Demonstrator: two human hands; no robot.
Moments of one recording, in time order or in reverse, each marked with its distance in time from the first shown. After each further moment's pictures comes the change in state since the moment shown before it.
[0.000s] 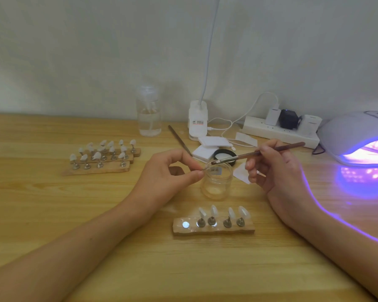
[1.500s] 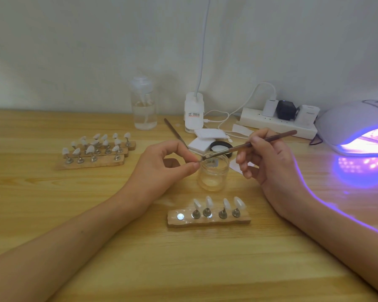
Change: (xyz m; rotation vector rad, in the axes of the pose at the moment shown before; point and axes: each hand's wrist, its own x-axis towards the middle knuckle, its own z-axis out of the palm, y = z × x) left_hand -0.003 0.004 0.000 0.018 -0.016 -0.006; right_hand 0.000 0.002 0.002 -0.048 -0.063 -0.012
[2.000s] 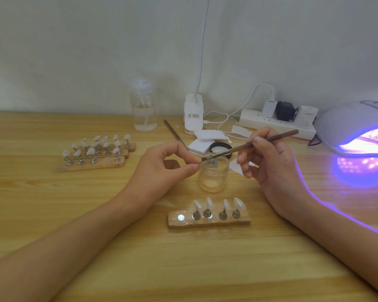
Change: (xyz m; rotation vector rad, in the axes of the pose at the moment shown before) left_hand 0.001 -0.001 0.000 -0.010 -0.003 0.008; right_hand 0.000 -0.002 0.000 0.042 -0.007 -0.024
